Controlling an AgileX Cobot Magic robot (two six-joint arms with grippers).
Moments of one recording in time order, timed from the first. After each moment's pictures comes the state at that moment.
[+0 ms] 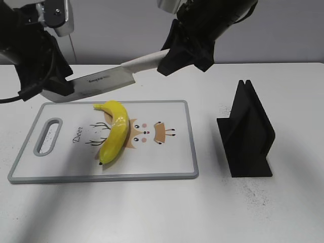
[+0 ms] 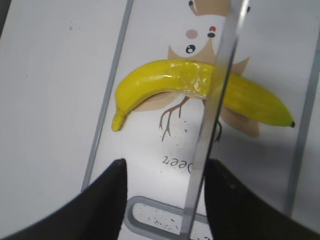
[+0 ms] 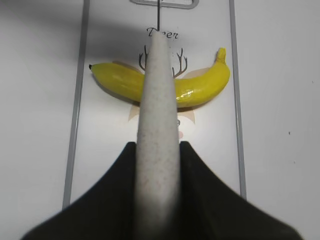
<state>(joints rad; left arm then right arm) -0.21 1.69 -1.28 -0.41 0.88 1.41 0.44 1.94 -1.68 0.69 1.04 -1.41</state>
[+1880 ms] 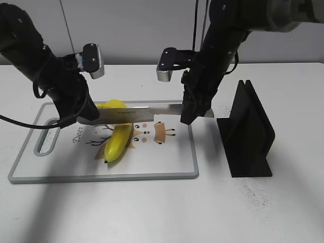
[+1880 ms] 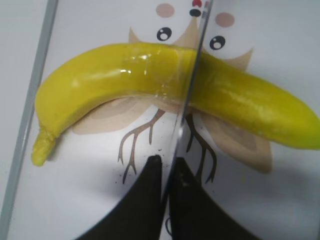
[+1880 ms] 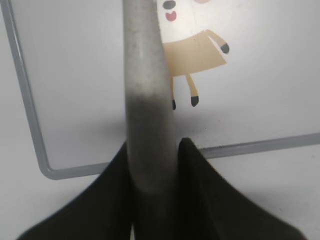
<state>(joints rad) -0.23 1.97 -1.29 -0.49 0.77 1.47 0.45 2.20 -1.71 0.33 1.06 -1.03</state>
